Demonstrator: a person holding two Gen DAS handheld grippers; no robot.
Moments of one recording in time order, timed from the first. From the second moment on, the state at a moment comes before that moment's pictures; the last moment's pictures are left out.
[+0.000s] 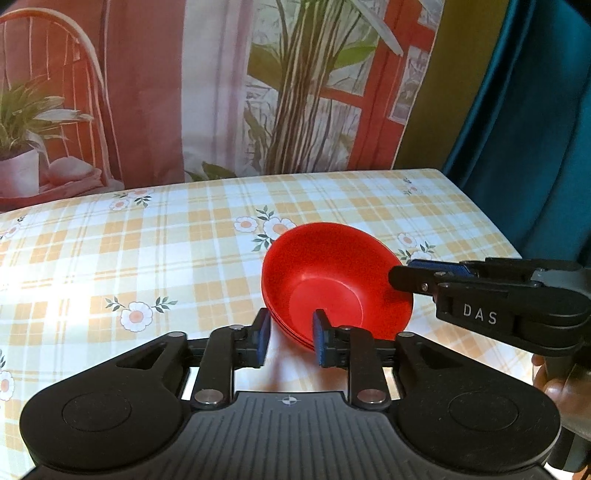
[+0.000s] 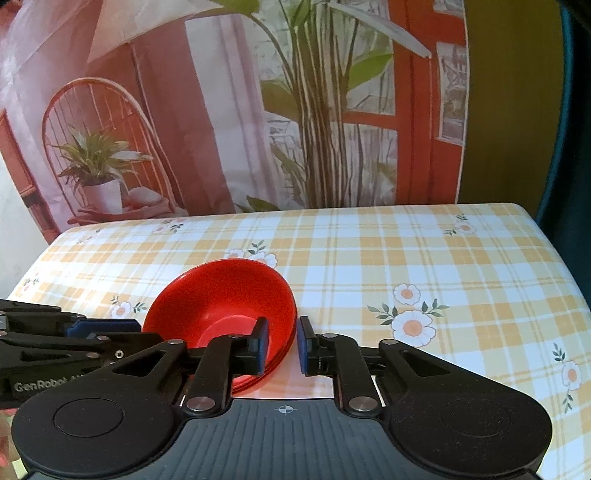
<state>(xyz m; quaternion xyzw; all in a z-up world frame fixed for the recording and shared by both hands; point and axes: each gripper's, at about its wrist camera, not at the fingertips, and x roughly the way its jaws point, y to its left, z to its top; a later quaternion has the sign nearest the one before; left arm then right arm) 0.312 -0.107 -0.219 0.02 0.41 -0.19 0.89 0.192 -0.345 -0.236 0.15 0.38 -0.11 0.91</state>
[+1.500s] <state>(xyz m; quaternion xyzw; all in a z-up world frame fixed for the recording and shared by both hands) 0.317 -0.102 -0.223 -0.01 0.42 -0.20 0.89 0.183 -0.343 -0.233 0.21 0.35 -0.11 0.91</state>
